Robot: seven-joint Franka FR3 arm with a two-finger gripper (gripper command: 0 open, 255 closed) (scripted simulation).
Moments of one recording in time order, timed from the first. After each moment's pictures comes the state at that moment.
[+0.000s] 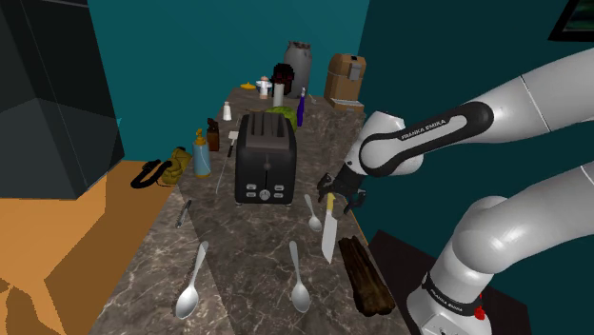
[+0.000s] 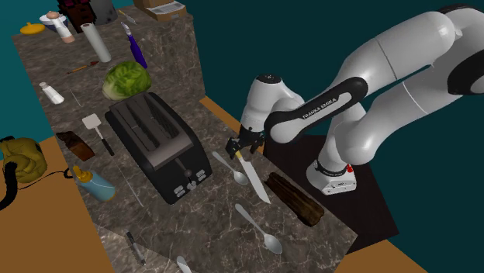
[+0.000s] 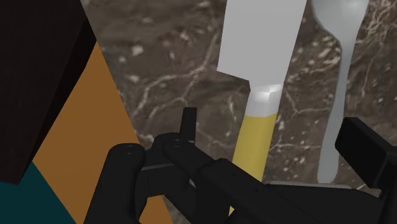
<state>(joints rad) -0.18 -0.55 0.20 -2.90 0.43 2.55 0.76</state>
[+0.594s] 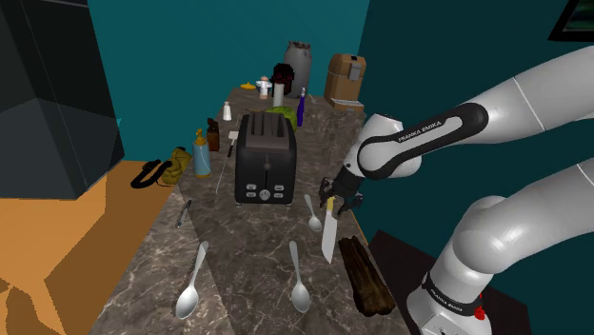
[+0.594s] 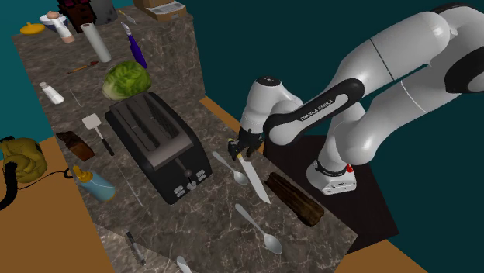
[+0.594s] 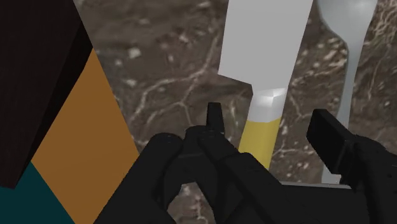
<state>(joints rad) -0.17 -0.53 0.20 -2.91 0.44 2.58 0.75</state>
